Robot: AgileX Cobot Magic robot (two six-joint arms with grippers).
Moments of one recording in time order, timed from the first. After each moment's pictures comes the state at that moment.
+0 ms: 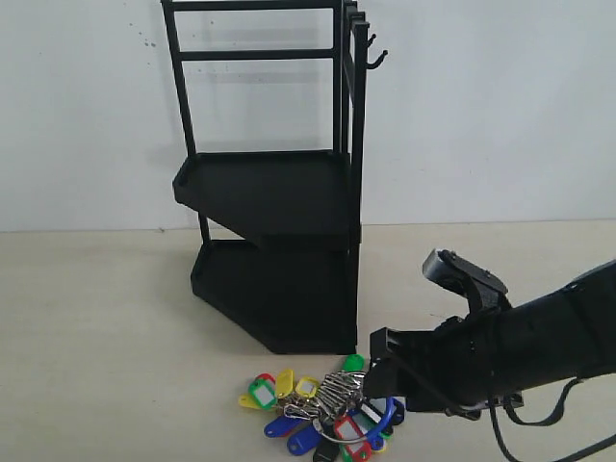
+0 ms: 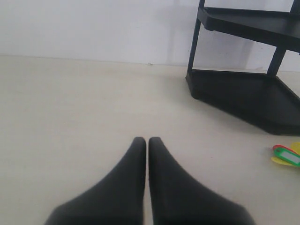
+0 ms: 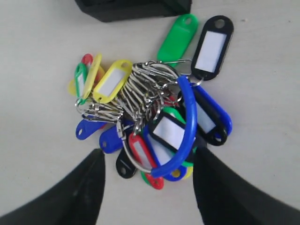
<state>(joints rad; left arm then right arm) 0.00 0.00 0.00 -0.15 0.29 0.07 0.21 1.76 -0.77 1.50 0.48 -1.05</state>
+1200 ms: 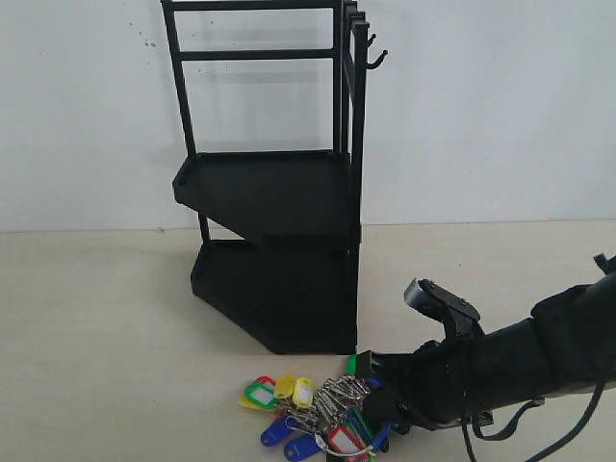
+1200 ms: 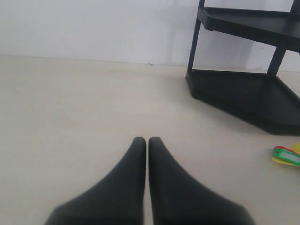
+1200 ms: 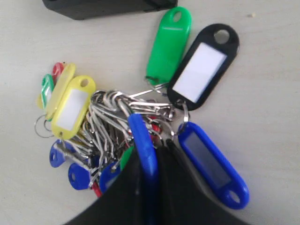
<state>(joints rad) 0.00 0.00 0.00 -0.15 0.29 0.07 0.21 1.96 -0.82 1.75 0.53 -1.33</state>
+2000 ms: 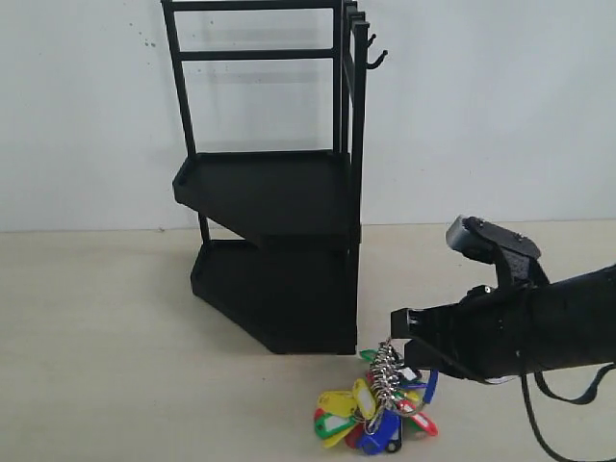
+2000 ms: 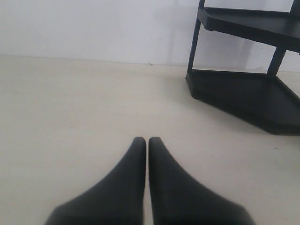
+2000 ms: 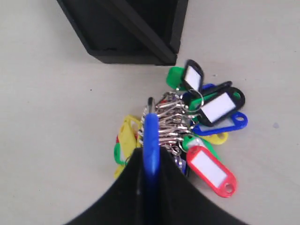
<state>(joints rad) 0.00 0.00 0.00 -0.15 0.29 0.07 0.21 1.60 -0.72 1.52 0.37 -1.15</state>
